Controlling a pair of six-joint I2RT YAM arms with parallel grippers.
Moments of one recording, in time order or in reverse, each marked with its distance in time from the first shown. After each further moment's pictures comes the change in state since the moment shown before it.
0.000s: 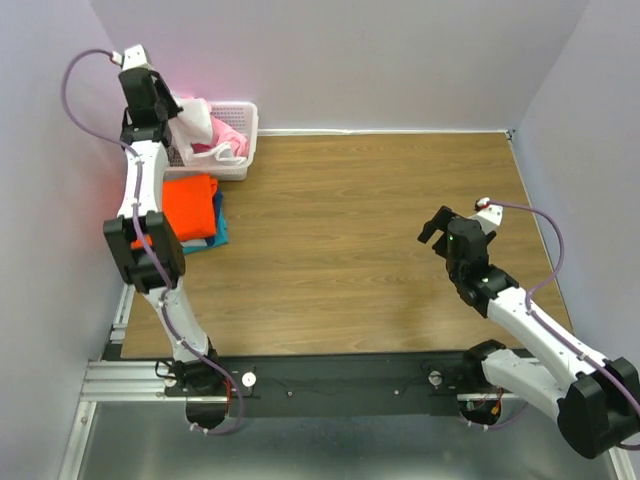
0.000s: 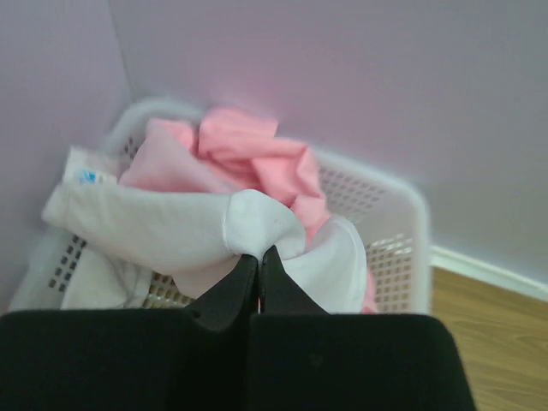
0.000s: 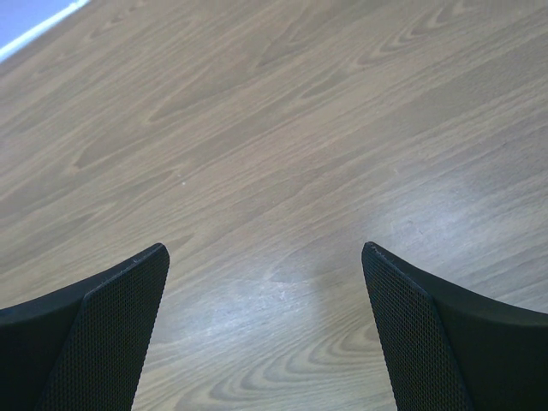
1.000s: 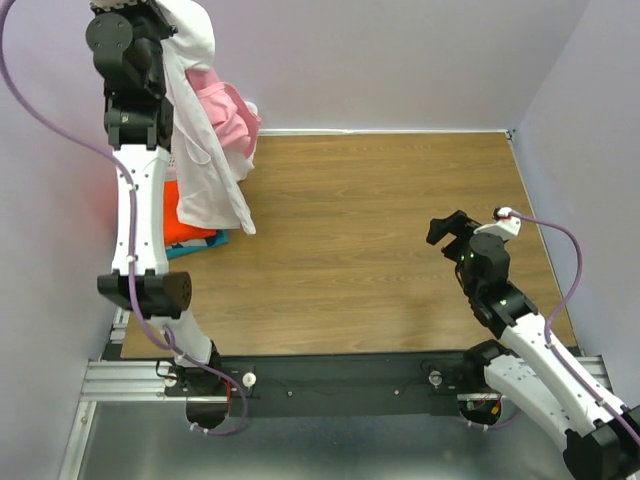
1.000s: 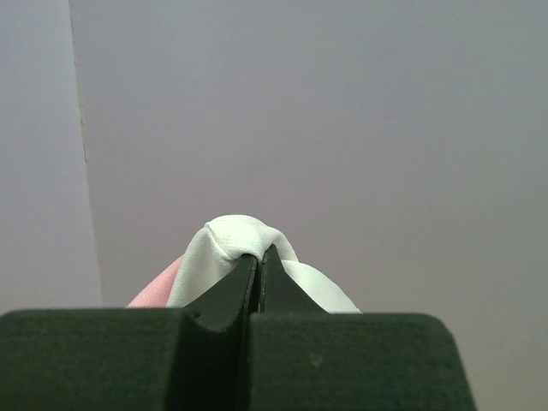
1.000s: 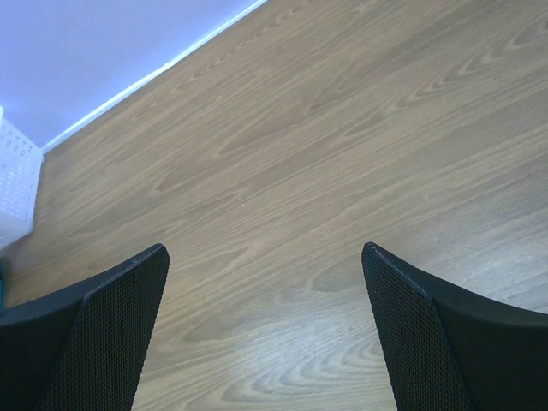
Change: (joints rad) left arm -0.198 -0.404 0.256 0.088 -0.155 0.112; right arm 0.000 -0.266 -0.050 0.001 -0.050 0.000
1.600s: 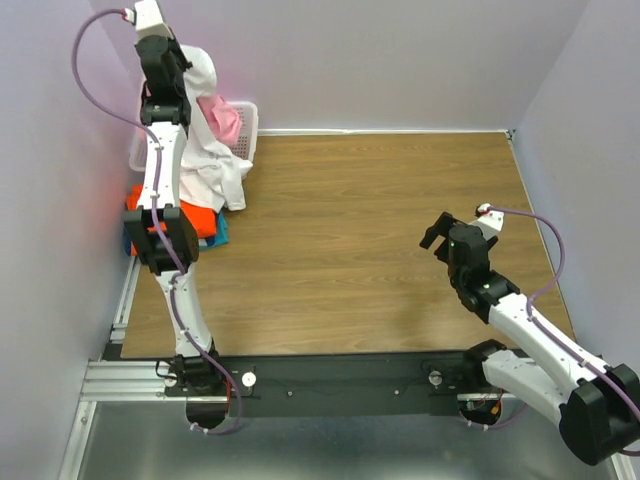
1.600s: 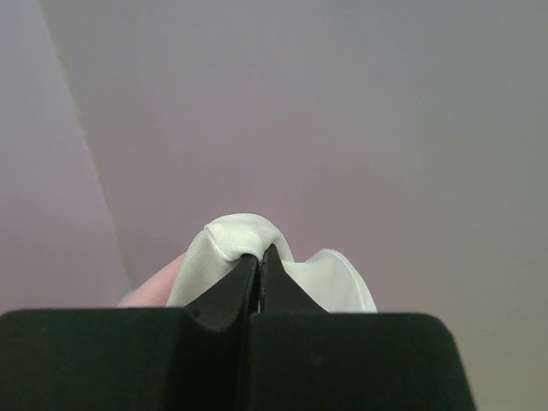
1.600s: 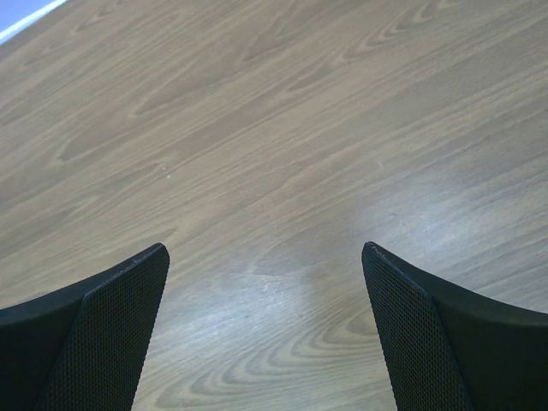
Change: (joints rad) left arm 0.077 0.435 0.108 0.078 -0.037 0.000; right arm 0.000 0.198 0.000 0.003 0.058 -0.020
